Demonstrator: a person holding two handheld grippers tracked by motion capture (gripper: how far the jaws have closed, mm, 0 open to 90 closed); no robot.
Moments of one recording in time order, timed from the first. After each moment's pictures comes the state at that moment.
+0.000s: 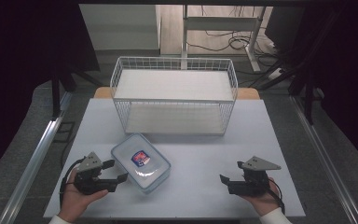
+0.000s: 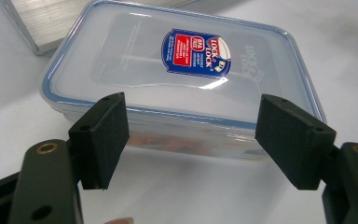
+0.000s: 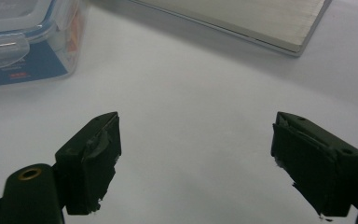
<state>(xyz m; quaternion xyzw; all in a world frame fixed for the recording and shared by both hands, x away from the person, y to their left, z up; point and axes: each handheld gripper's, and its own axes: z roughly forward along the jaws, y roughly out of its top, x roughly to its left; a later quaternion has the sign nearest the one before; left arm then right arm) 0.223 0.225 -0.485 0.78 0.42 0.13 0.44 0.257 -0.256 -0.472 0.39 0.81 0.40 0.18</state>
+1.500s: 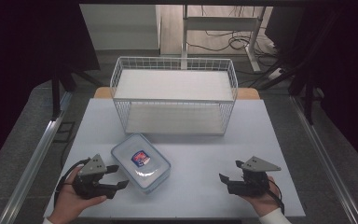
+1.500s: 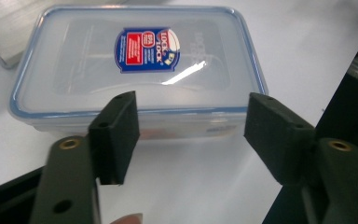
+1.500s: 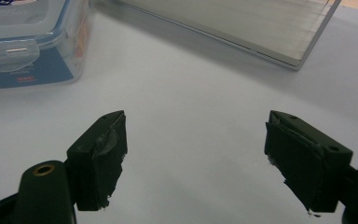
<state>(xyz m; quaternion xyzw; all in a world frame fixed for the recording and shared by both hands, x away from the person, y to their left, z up) 0.209 0.213 -0.455 0.84 0.35 0.12 0.39 0.253 -0.251 -0.466 0.37 0.81 0.41 0.19</state>
